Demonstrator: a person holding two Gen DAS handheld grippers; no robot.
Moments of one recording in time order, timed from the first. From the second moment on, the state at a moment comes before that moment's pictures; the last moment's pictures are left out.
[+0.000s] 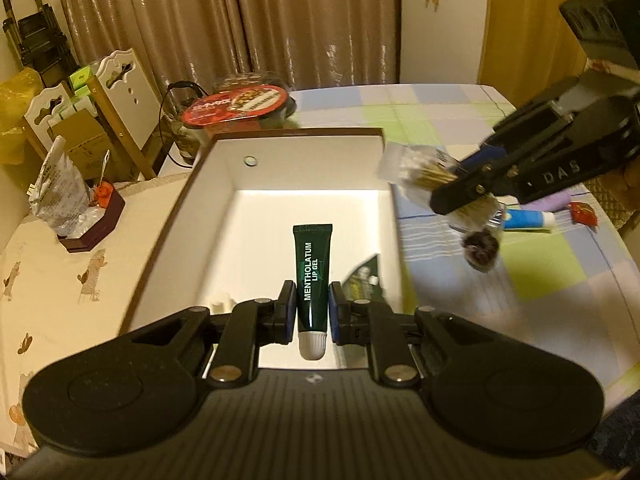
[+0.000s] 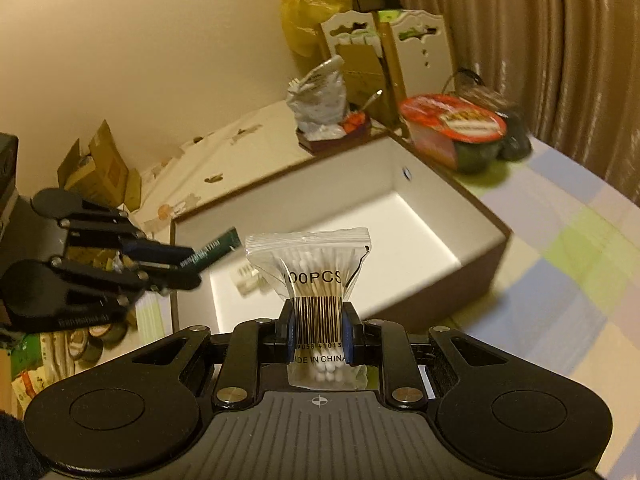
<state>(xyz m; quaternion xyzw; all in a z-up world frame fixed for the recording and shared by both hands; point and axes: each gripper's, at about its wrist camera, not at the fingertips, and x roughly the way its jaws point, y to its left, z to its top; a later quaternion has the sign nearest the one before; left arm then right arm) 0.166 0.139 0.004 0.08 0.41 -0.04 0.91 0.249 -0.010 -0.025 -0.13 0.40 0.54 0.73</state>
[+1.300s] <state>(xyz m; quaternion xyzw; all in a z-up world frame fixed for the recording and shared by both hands) 0.221 0.204 -0.067 0.01 0.53 -0.06 0.85 0.303 0.105 -0.112 -0.30 0.47 0.53 0.63</state>
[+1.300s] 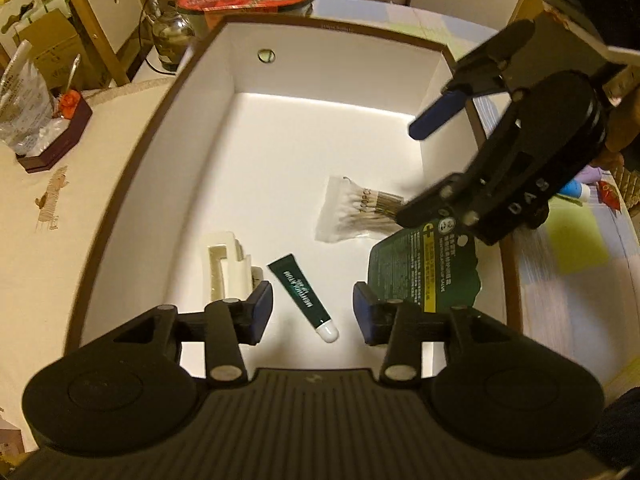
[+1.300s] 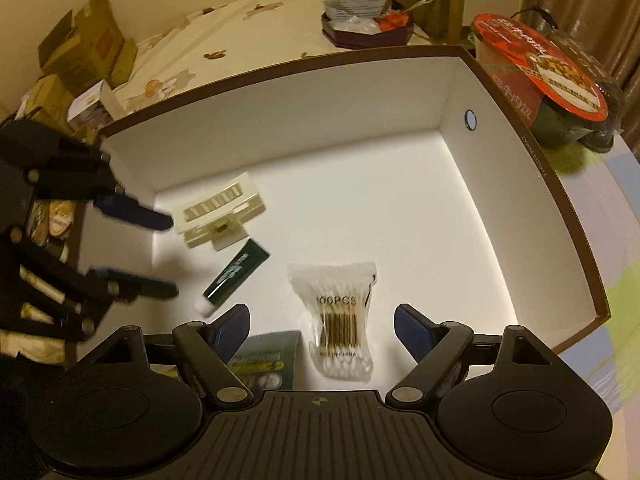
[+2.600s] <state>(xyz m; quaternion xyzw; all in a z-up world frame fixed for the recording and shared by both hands) 0.112 0.114 0.005 0.04 0.47 0.06 0.88 0.216 -0.013 -0.045 -0.31 0.38 0.58 0.65</state>
